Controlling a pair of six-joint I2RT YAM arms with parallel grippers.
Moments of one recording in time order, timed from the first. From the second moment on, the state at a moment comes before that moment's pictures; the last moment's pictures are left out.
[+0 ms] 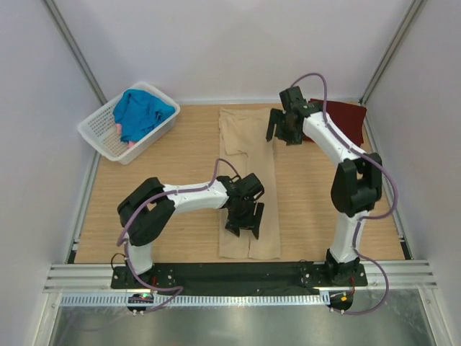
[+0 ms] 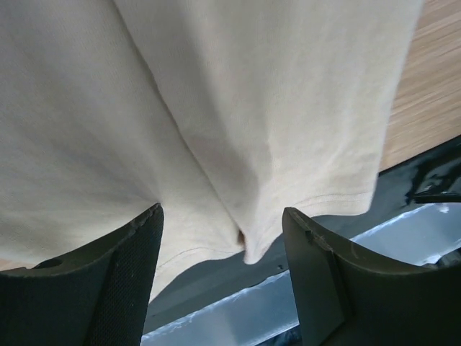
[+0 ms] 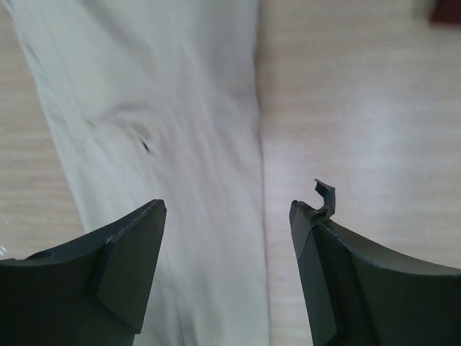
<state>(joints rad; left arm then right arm) -1.00 1.87 1.21 -0.65 0.25 -0.79 0.31 1.89 1.68 -0.82 0.05 0.45</state>
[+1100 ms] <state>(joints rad) -0.56 1.37 0.98 -0.79 0.19 -0.79 0.47 2.72 2.56 -0.62 0.21 0.33</state>
